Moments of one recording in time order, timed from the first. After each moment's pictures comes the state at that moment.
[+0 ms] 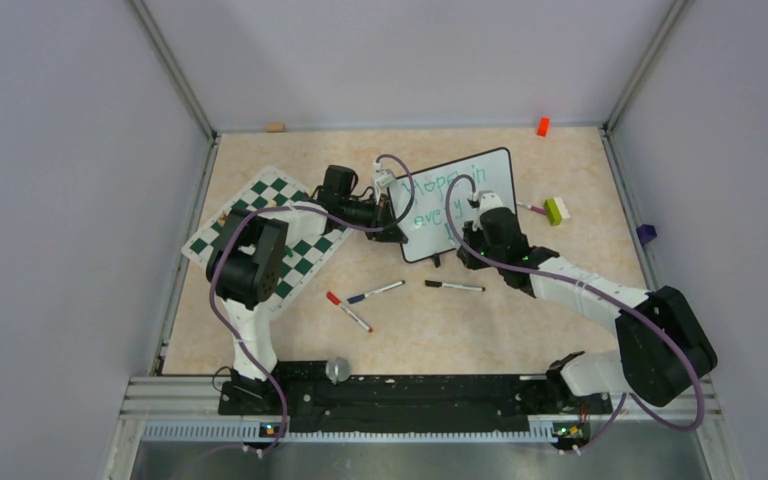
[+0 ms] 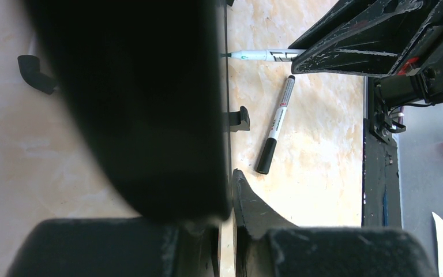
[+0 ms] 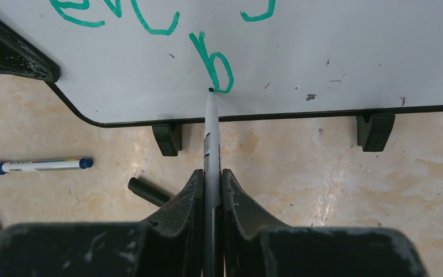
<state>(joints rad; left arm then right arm) -0.37 1.98 1.19 0.05 1.06 0.00 0.54 1.33 0.68 -0.02 0.05 0.30</state>
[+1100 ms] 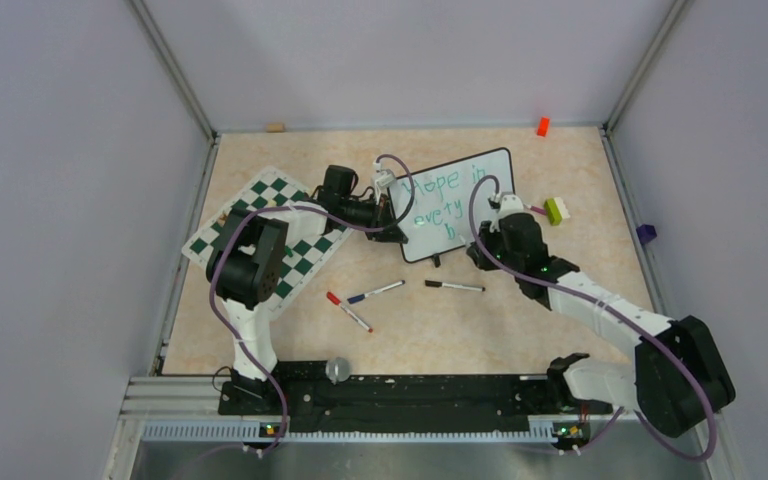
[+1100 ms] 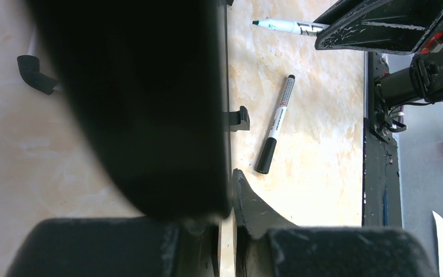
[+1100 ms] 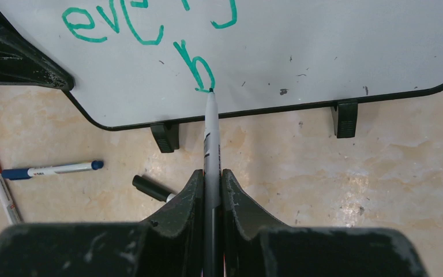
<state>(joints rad) -0.37 1.98 1.19 0.05 1.06 0.01 0.46 1.17 0.58 0.01 0.01 0.33</state>
